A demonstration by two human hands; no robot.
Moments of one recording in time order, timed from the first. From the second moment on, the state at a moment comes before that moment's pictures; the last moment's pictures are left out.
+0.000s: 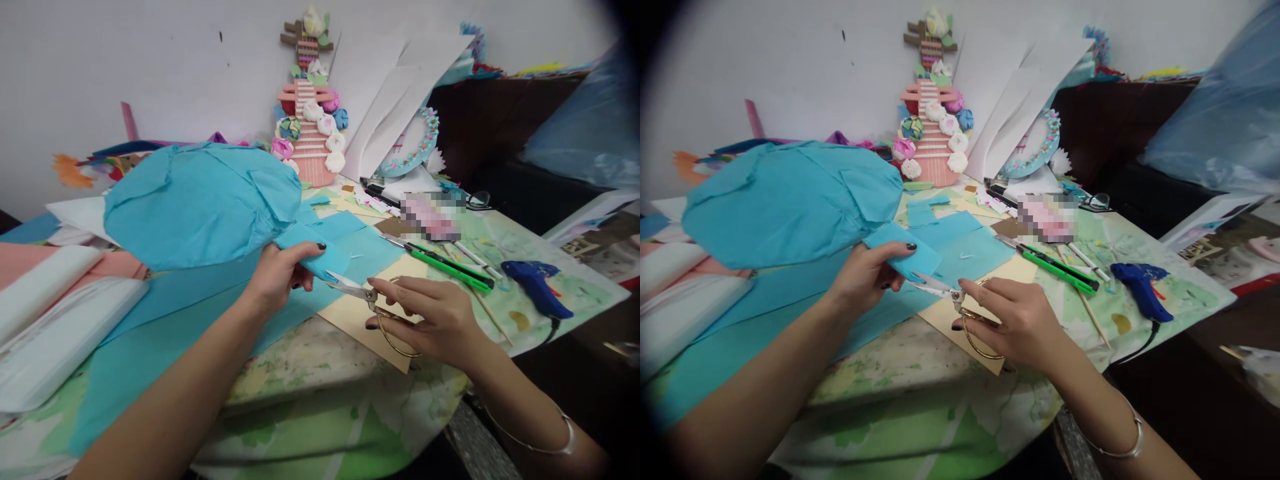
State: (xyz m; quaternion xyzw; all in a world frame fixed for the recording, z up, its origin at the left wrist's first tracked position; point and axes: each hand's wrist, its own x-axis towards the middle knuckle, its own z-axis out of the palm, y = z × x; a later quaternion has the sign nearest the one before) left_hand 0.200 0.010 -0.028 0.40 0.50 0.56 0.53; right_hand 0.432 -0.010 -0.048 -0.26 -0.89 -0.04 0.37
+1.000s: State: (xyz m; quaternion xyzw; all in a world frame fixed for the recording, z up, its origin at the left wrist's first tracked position) left_hand 0.200 0.011 -0.032 0.42 0.50 0.55 0.52; right_hand 0.432 -0.008 -0.054 -0.25 -0.90 -0.02 0.36
